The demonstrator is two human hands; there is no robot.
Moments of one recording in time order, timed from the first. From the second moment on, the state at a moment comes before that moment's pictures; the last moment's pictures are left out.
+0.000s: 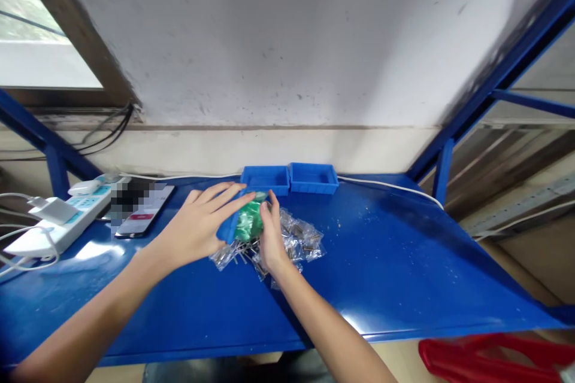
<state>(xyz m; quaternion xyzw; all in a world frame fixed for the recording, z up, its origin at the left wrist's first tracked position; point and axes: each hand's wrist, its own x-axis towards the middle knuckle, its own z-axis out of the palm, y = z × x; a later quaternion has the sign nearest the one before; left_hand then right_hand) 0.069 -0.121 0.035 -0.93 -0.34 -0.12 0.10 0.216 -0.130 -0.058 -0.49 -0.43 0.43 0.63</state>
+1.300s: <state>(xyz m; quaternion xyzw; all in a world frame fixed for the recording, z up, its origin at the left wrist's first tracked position) -0.043 -0.055 0.024 -0.83 -0.48 -0.30 0.04 0.249 -0.137 -0.068 -0.58 -0.77 0.08 0.25</state>
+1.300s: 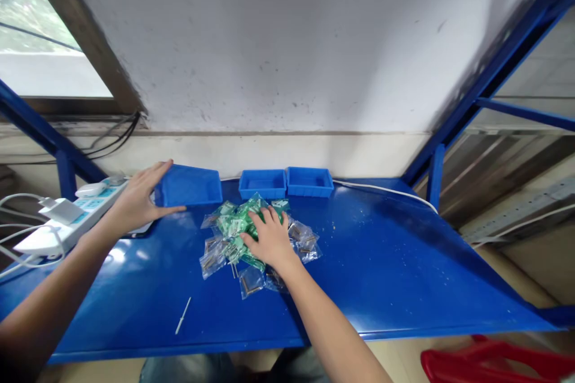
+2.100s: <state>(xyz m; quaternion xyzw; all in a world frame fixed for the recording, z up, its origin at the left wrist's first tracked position) 0.001 -0.012 -0.056 -0.74 -0.58 -0.33 -0.04 0.330 -0.081 -0.053 -0.70 -0.65 -0.05 0.30</state>
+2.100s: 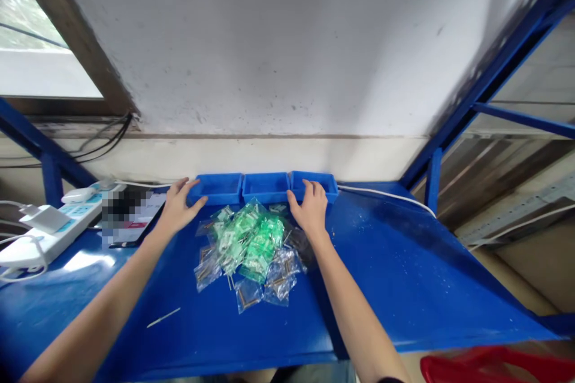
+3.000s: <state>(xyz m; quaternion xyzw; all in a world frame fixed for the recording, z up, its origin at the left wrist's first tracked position) 0.088 -0.014 -0.035 -0.83 -0.55 -0.10 -0.02 0.346 -0.053 -0.060 -0.61 -0.78 -0.09 0.11</state>
